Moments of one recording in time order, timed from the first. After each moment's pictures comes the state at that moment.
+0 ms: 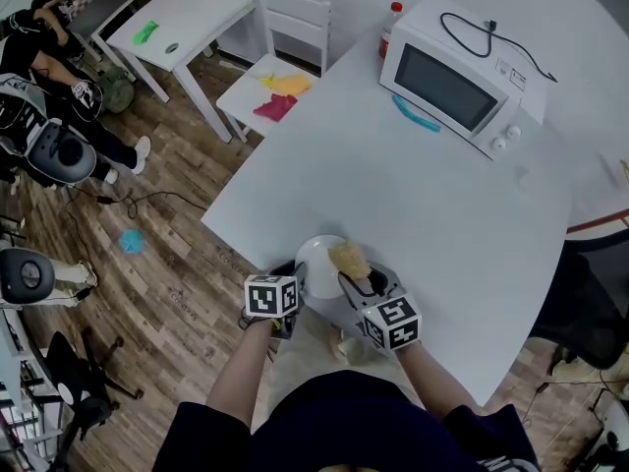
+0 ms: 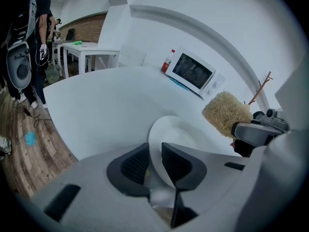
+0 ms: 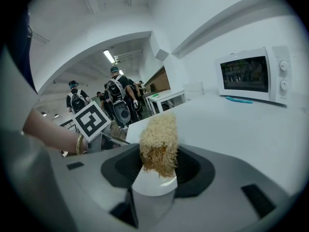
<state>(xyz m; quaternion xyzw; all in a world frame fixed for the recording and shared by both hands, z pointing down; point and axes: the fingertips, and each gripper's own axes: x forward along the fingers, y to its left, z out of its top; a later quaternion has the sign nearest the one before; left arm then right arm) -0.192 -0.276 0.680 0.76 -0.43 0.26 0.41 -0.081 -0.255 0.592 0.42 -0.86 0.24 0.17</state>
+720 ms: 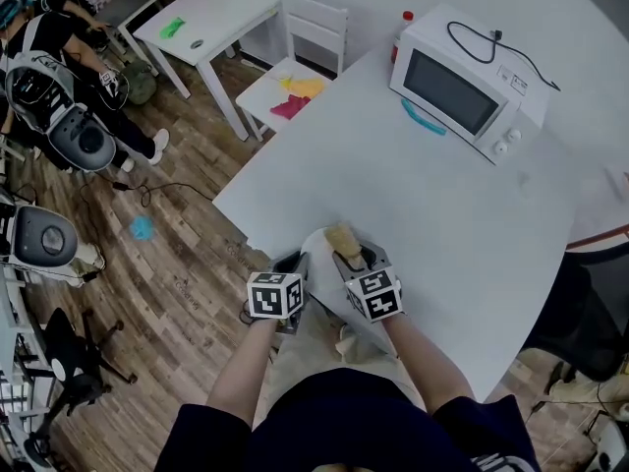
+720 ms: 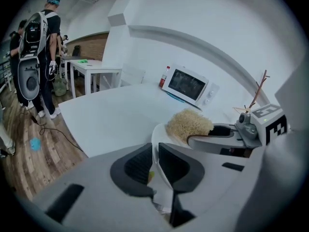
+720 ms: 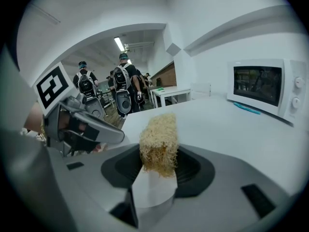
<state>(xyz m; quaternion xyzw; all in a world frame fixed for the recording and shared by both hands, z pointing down) -0.177 -0.263 0.633 0.78 -0.48 0.21 0.35 -0.087 -0.276 0.620 0.40 -0.87 0.19 0.23</state>
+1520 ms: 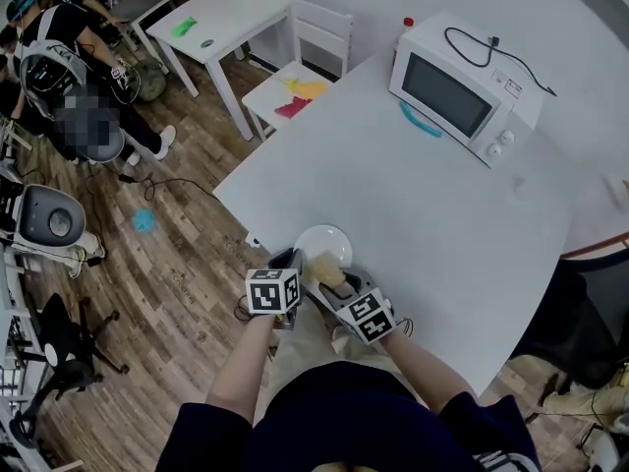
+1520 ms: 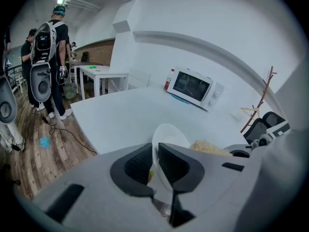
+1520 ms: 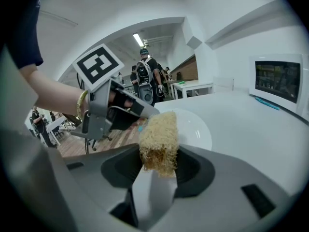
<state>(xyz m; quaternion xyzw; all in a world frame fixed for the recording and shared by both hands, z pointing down) -0.180 -0.245 0.627 0.75 -0.53 0.20 0.33 -0.105 -0.182 0.632 0.28 -0.91 0.18 0.26</state>
